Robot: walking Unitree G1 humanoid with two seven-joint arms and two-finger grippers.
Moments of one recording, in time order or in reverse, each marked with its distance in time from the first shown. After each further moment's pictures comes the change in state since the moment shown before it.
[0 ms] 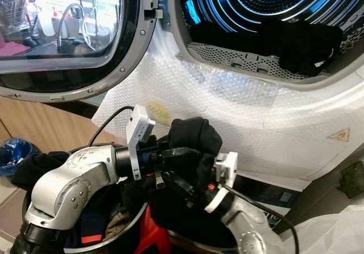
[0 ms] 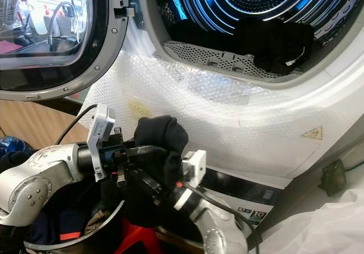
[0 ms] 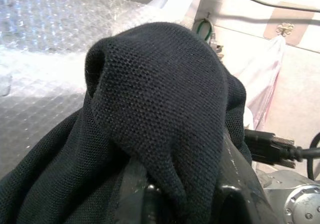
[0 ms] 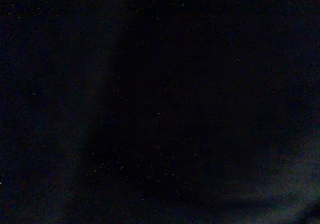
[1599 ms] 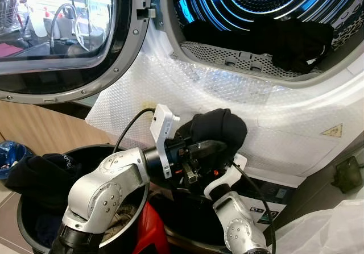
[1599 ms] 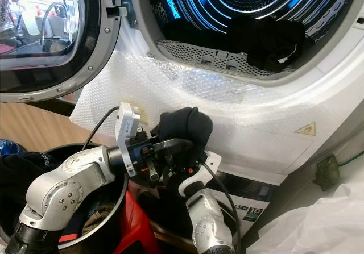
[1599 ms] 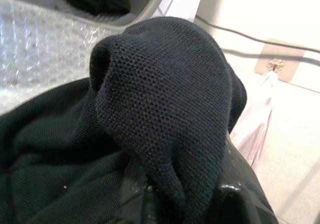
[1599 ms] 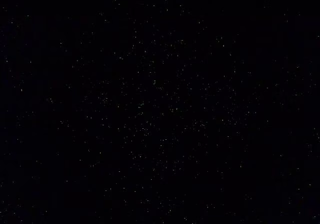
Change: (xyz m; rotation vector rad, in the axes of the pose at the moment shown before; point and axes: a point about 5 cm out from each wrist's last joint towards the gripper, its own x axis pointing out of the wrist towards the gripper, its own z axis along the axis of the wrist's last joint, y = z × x) left arm 0.040 -0.016 0.003 -0.042 -0.153 0.021; right arm 0.001 -0.055 -0.009 0.339 -0.185 -0.463
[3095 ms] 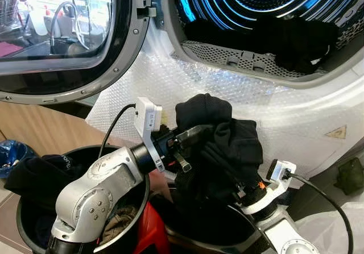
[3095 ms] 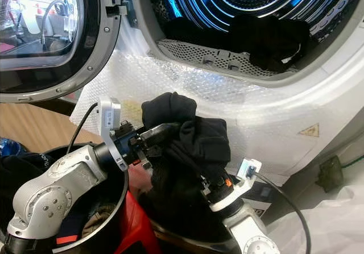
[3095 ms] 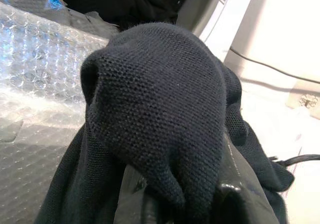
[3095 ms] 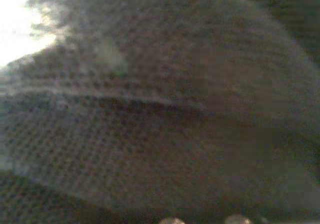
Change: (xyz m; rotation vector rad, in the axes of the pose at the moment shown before) left arm -0.015 0.001 0.010 -0.013 -0.088 0.160; right arm -0.084 0.020 0.052 0.120 0.058 0.470
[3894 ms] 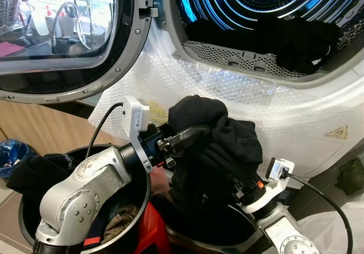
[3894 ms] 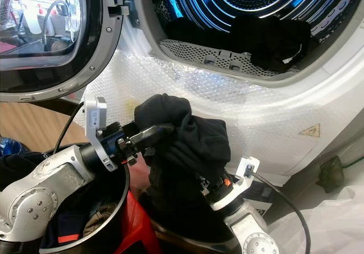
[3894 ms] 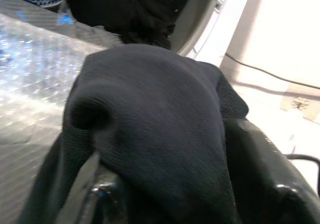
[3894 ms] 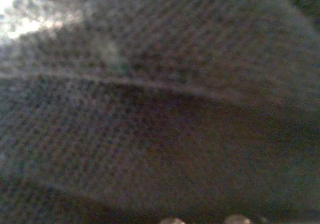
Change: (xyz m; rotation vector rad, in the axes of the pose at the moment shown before) left arm -0.014 0.000 0.009 -0.001 -0.019 -0.020; right arm 0.016 -0.011 -0.003 -0.064 -0.015 -0.029
